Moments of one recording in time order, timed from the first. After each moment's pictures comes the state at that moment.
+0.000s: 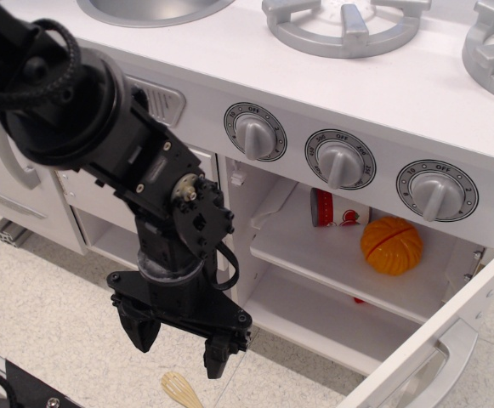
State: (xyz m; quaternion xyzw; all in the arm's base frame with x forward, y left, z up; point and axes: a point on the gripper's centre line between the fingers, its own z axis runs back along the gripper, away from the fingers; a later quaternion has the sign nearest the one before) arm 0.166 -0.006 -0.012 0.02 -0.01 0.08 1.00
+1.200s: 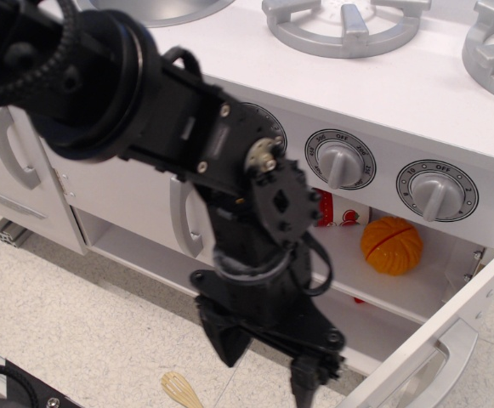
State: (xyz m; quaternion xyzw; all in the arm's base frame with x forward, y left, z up) arm 0.165 -0.083 0.029 -0.08 -0.01 -0.04 1.00
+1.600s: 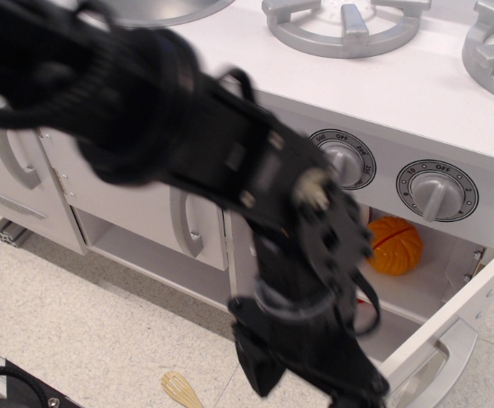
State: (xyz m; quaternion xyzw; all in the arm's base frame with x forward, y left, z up) arm 0.150 -0.117 0.021 -0.07 0.00 -0.10 0.99
